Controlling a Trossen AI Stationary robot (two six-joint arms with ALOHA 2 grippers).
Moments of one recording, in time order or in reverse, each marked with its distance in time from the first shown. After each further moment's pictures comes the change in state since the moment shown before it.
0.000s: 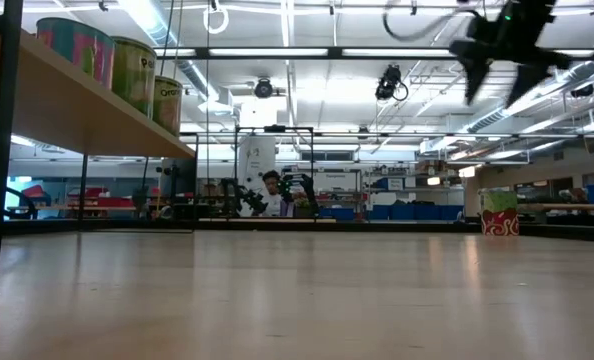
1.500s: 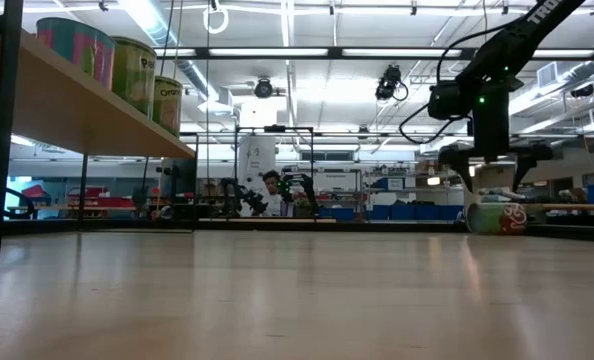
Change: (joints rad) left arm 0.111 0.023 -0.001 -0.066 0.117 -0.001; right arm -0.566 0.382 -0.251 0.537 -0.061 0.165
